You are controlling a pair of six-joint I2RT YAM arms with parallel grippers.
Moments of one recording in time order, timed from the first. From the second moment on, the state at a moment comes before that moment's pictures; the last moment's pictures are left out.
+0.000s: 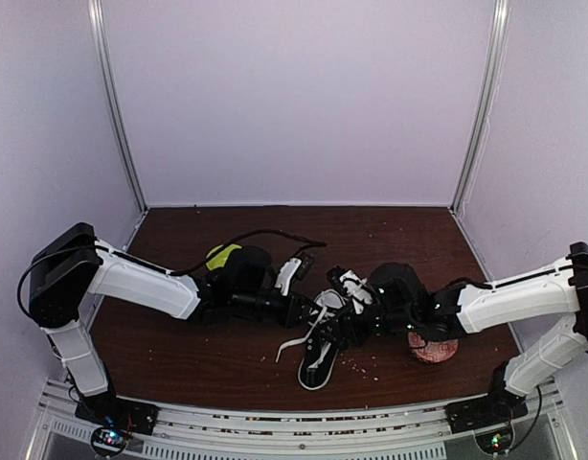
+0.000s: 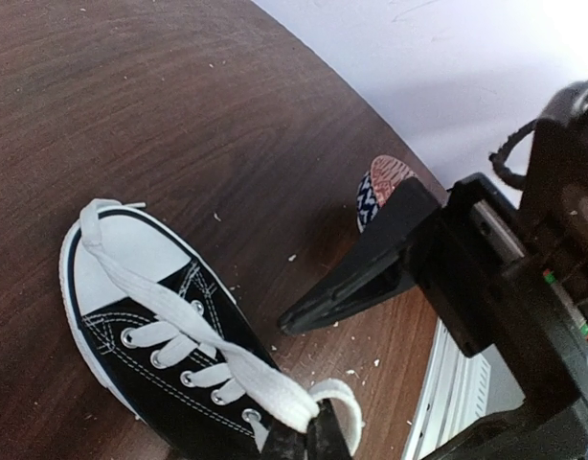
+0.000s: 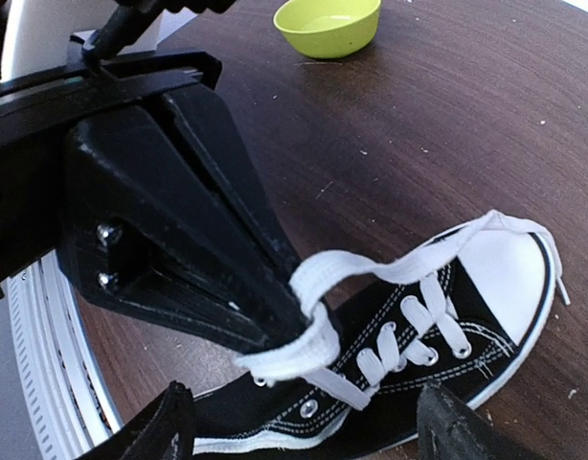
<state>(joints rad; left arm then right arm) -0.99 1.78 0.93 0.39 0.38 -0.50 1.00 1.41 0.67 0.14 -0.07 0.32</state>
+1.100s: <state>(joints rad) -0.99 1.77 0.93 0.37 0.33 -0.48 0.97 1.56 0.65 0.40 -0.09 0.37</state>
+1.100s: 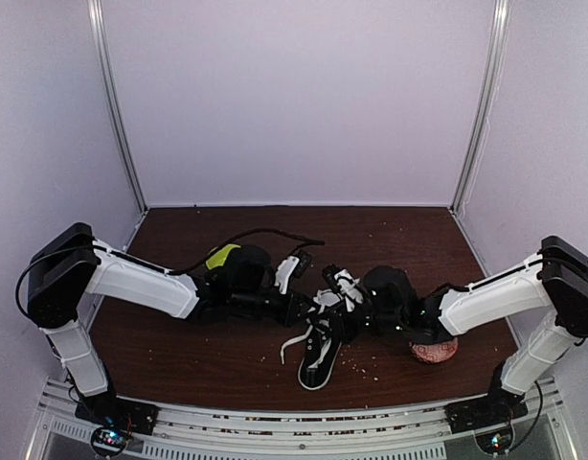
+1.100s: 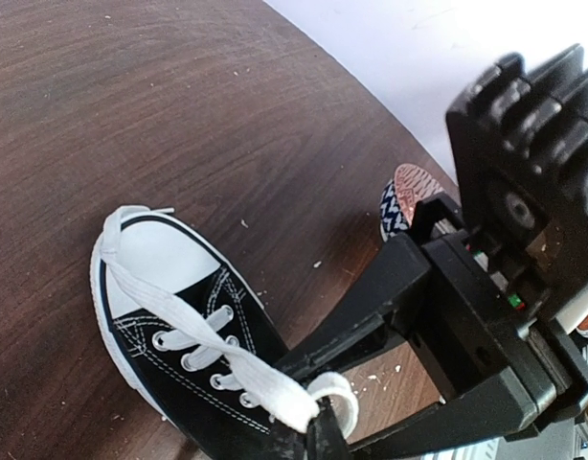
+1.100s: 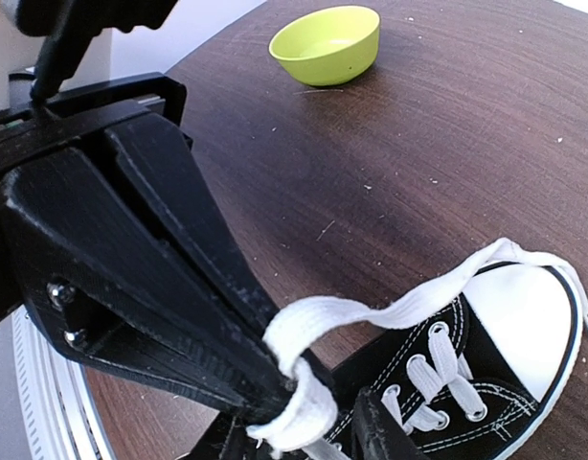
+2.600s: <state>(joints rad) -1.05 1.75 0.94 0.27 0.32 -0.49 0.96 1.66 0.61 0.63 0.07 0.56</state>
